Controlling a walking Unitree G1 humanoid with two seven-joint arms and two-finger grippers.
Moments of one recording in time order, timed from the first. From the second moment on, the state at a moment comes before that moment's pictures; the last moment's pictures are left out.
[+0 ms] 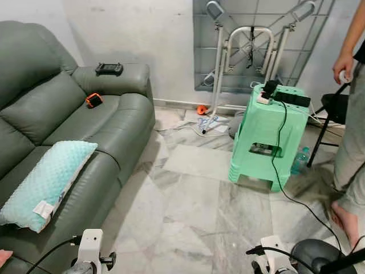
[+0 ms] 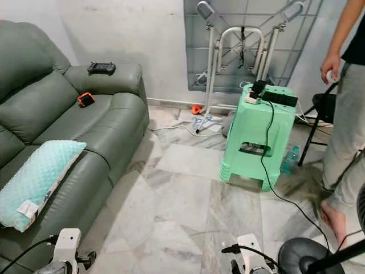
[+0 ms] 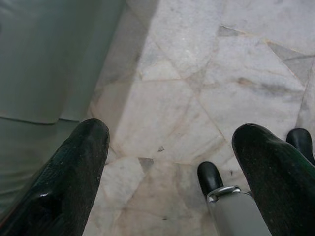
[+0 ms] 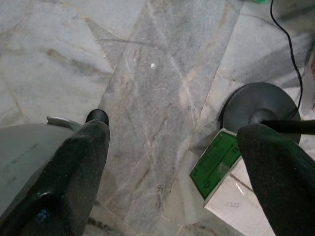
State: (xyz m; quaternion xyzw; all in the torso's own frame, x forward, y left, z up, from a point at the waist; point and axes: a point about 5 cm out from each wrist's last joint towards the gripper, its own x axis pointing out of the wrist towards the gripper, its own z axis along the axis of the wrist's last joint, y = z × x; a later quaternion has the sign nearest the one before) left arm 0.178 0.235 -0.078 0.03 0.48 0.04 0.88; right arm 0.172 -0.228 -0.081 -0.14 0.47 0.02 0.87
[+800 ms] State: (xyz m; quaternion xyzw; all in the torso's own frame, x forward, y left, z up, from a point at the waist) left arm 0.160 0.238 -0.086 0.05 0.52 0.02 0.85; right arm 0.166 -0.213 -0.087 -0.13 0.48 0.04 0.86
